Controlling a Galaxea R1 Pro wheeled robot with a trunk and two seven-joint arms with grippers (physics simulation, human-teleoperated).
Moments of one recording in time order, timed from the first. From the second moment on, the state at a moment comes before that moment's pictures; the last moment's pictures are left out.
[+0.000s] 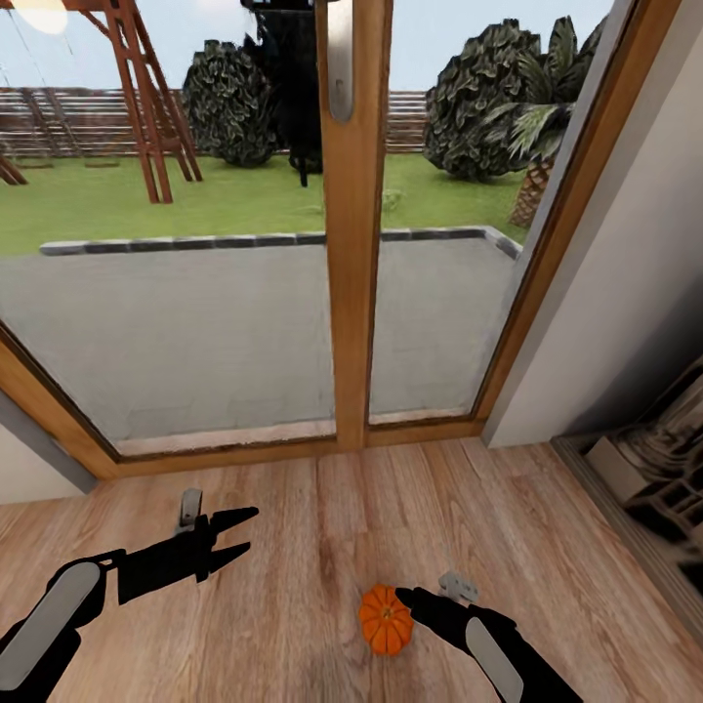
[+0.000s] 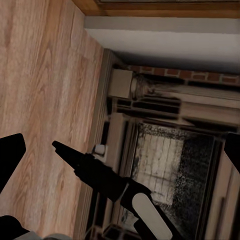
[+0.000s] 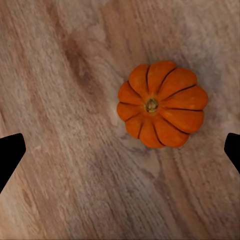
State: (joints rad) left arm -0.27 0.35 -0.05 -1.33 1.49 0.99 -0.18; right arm -0.42 -0.02 0.26 -0.67 -0.73 0.36 0.03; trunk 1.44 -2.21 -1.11
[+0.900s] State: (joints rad) left arm -0.27 0.35 -0.09 -1.33 1.49 0.99 -0.23; right arm -0.42 -0.03 0.23 -0.69 -0.74 0.48 0.06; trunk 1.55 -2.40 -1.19
